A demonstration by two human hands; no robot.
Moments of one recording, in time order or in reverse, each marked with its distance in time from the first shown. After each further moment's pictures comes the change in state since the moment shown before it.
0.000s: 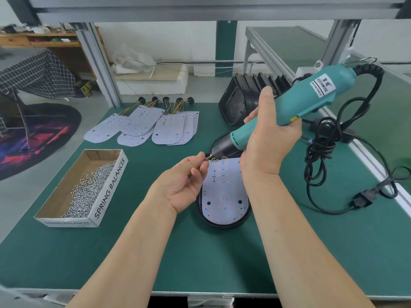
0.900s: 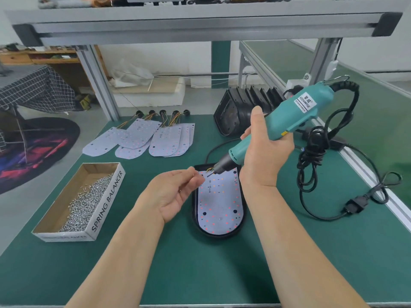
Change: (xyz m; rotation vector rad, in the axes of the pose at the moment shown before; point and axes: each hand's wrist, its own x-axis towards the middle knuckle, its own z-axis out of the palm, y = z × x) left_hand -0.001 0.008 -0.005 0.316 0.078 0.169; right_hand 0.007 0.002 -0.013 -0.081 -0.002 -0.003
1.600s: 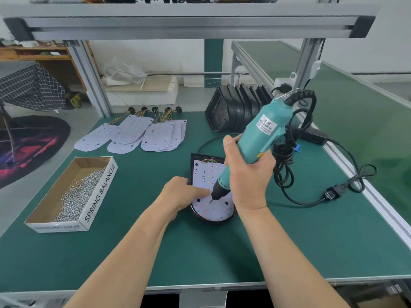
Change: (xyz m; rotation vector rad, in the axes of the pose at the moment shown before) left_hand 0.004 -0.037 0.011 0.987 0.074 0.001; right_hand -0.034 0.006 -0.047 -0.229 -0.273 -0.199
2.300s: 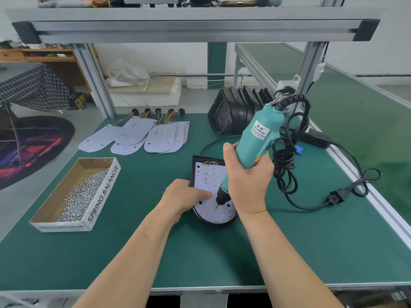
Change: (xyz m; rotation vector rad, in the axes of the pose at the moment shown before) left_hand -0.001 -0.001 0.003 -0.058 0.017 -0.014; right_hand 0.000 0.017 -0.001 -0.109 0.009 -0.077
